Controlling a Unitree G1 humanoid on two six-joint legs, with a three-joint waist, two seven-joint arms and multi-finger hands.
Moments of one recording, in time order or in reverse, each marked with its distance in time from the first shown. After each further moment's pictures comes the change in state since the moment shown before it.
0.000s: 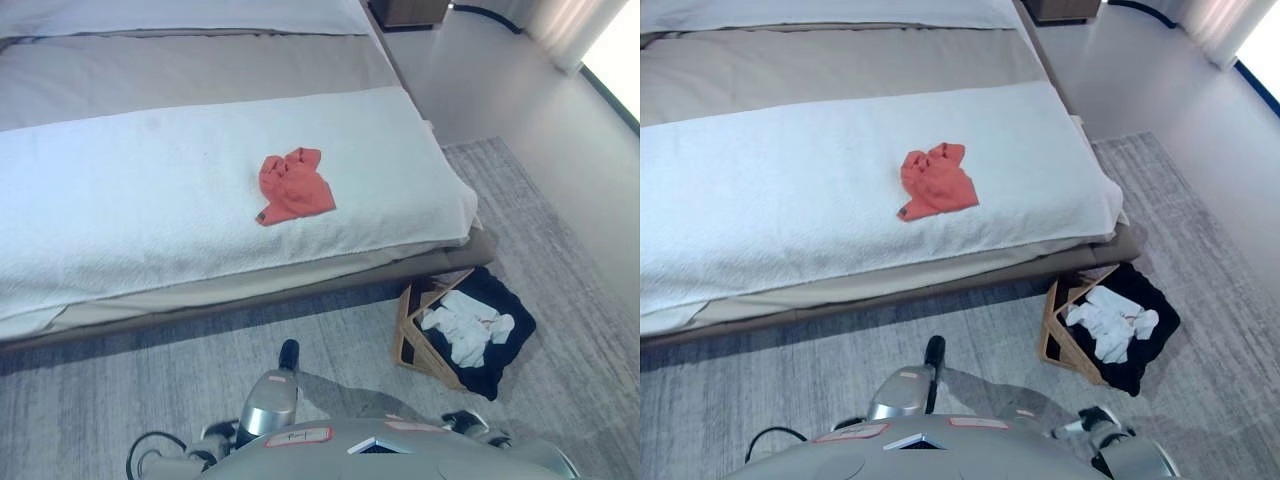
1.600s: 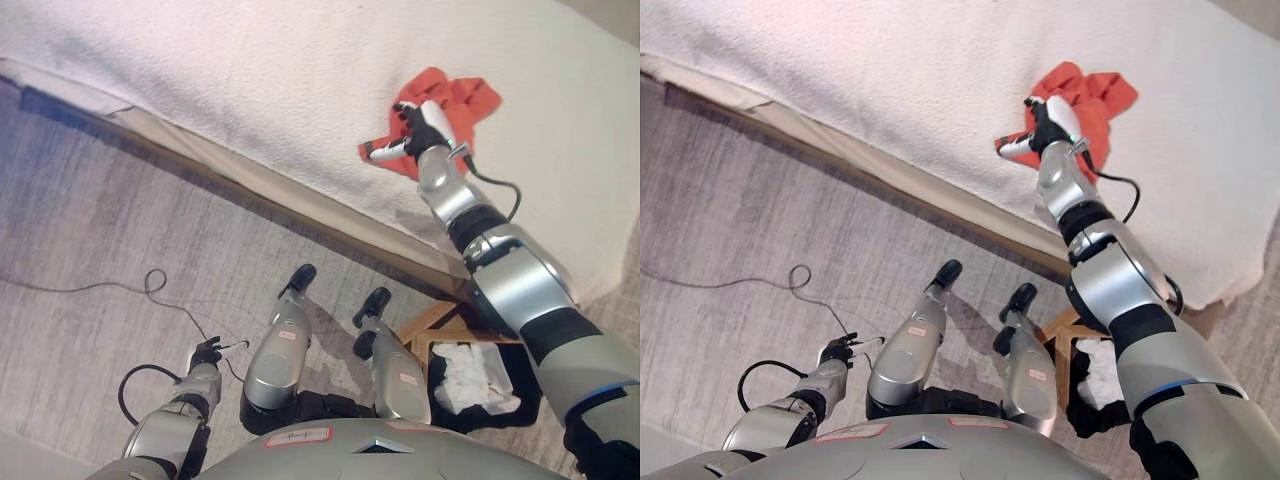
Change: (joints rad) left arm -0.183 0.056 -0.090 -0.080 -0.128 -0.057 0.113; right arm -1.073 -0.026 0.234 -0.169 0.118 0.035 -0.156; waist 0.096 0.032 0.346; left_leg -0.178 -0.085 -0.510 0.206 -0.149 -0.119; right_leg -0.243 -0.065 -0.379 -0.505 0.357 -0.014
